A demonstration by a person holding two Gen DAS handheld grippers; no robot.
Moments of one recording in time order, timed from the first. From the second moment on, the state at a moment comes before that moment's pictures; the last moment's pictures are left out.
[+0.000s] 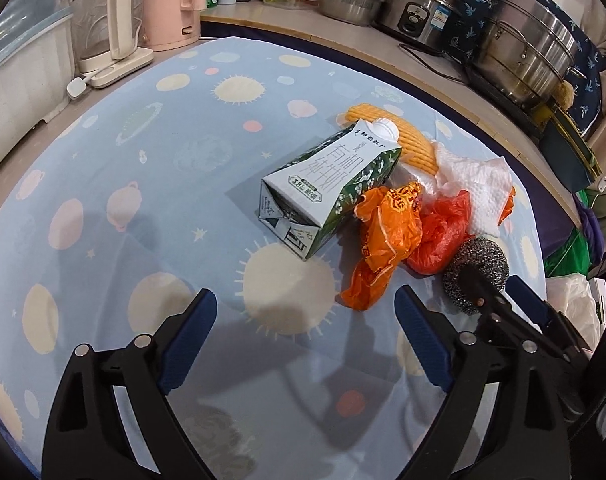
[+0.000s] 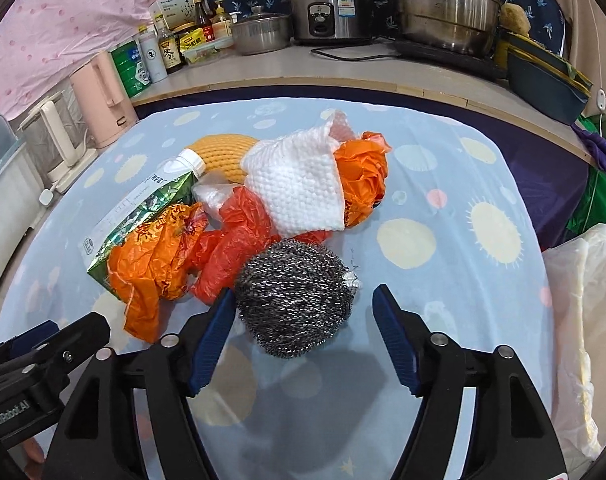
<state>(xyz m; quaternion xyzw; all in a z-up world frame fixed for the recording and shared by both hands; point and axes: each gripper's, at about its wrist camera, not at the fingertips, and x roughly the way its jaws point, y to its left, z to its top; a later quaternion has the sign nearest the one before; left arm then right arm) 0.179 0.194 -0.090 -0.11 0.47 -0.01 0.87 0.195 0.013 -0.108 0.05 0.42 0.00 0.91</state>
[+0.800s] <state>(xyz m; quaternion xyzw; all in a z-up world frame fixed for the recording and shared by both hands) 0.207 0.170 -0.092 -0.13 0.48 -0.02 0.87 0.180 -0.017 -0.092 0.09 0.41 0.00 0.91</state>
